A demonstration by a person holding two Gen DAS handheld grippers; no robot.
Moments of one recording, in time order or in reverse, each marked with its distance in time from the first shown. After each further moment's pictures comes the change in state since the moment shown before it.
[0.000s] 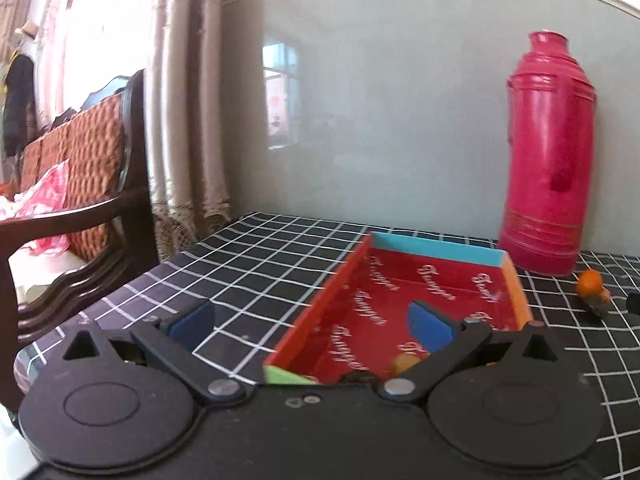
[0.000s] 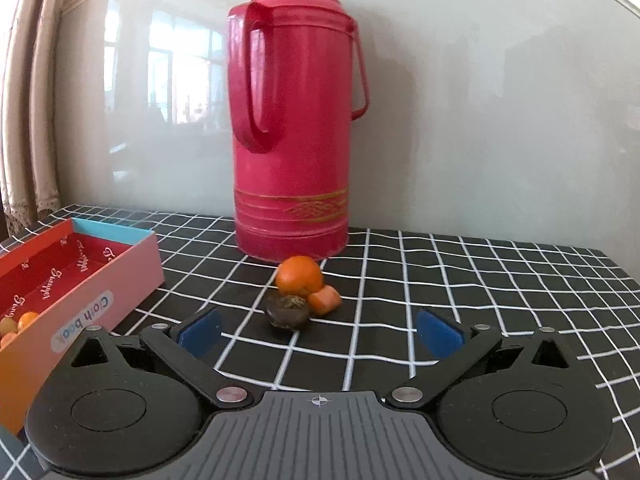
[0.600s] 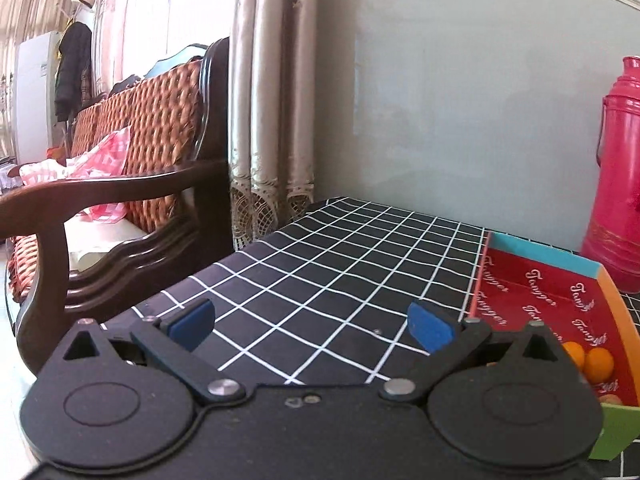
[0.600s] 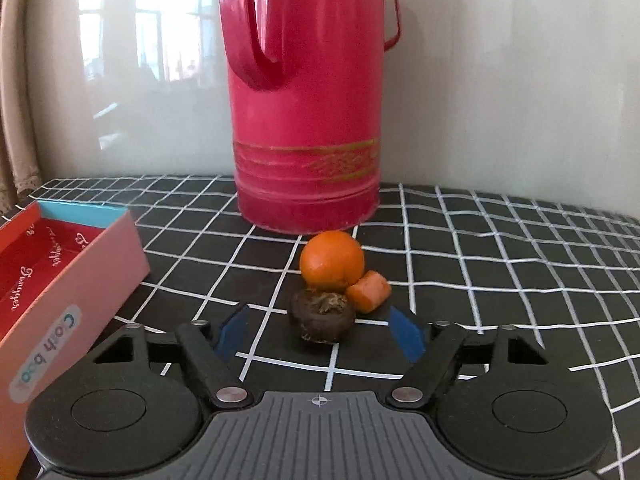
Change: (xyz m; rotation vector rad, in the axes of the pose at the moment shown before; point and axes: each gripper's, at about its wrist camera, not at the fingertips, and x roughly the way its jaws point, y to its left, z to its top) left arm 0.015 0.085 -0.002 -0.092 0.043 0.138; right arm 0.083 0.014 0.011 0.041 0.187 -0.007
